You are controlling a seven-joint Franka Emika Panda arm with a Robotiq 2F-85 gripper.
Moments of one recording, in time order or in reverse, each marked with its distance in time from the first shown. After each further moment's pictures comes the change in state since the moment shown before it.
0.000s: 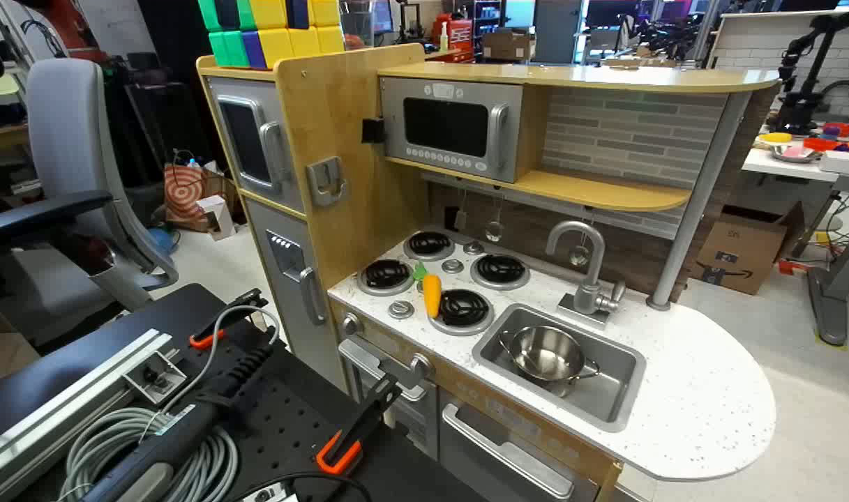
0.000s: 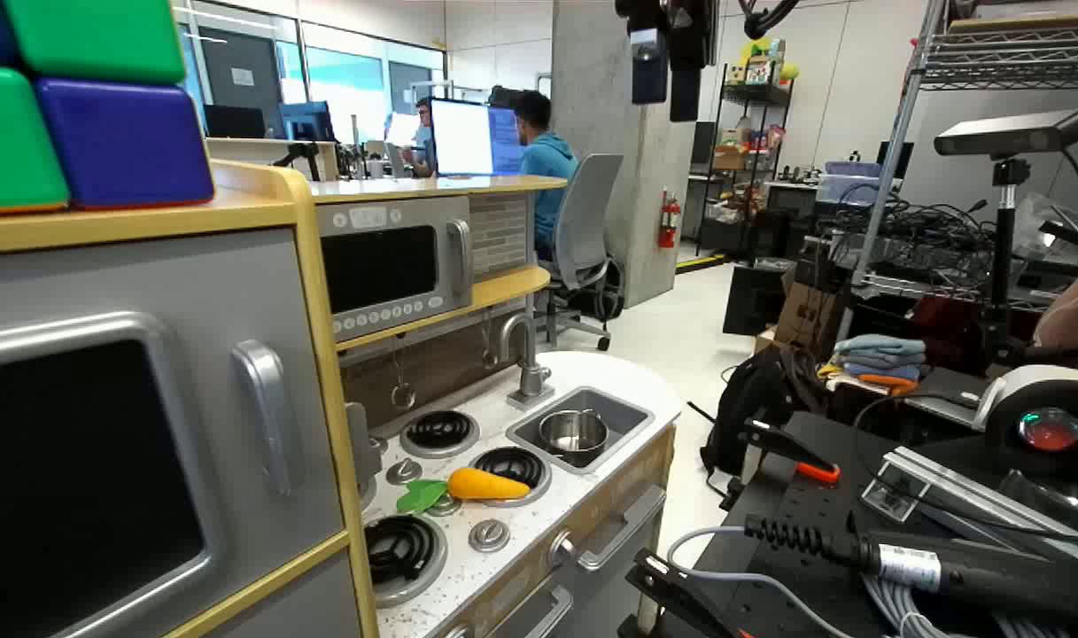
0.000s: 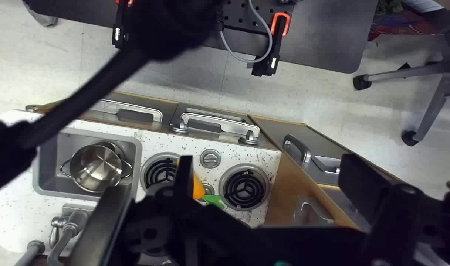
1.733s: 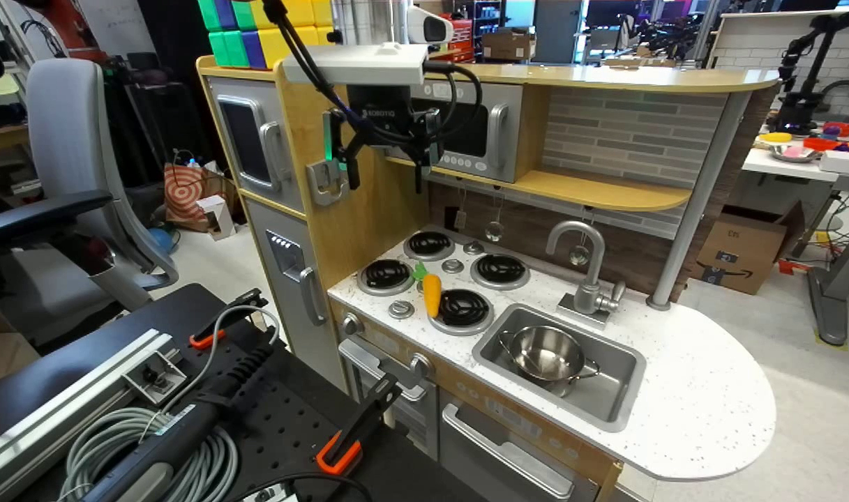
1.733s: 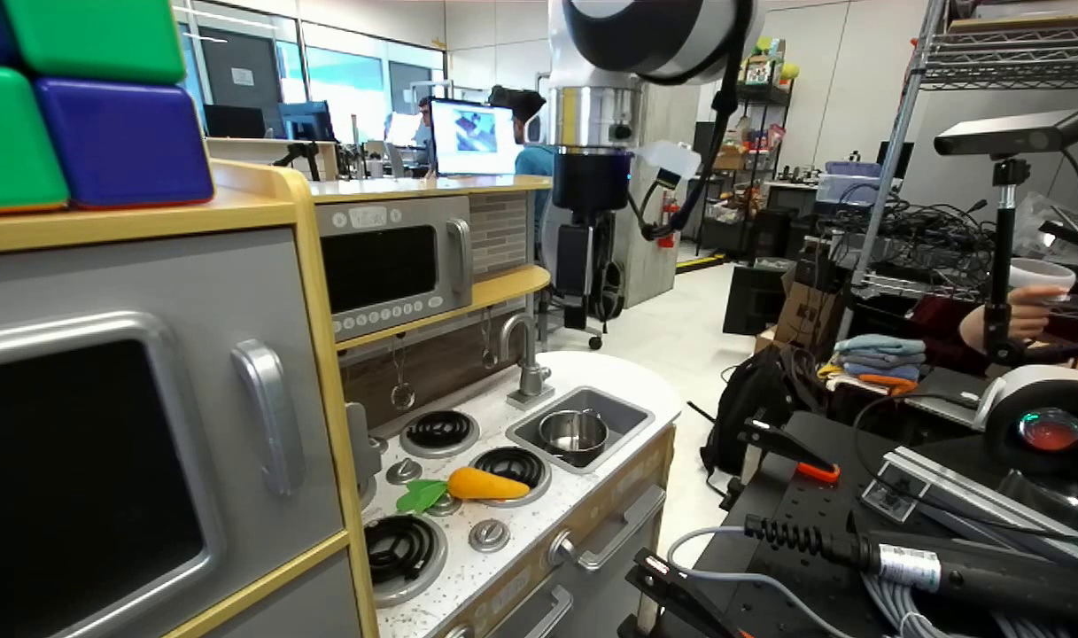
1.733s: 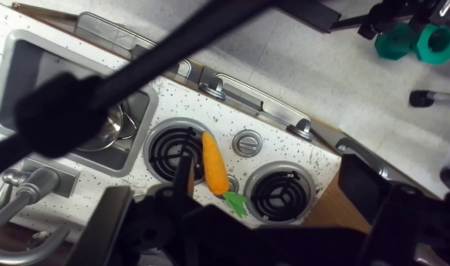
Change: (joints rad) arm -0.081 0.482 -0.009 -0.006 -0.076 0.556 -0.309
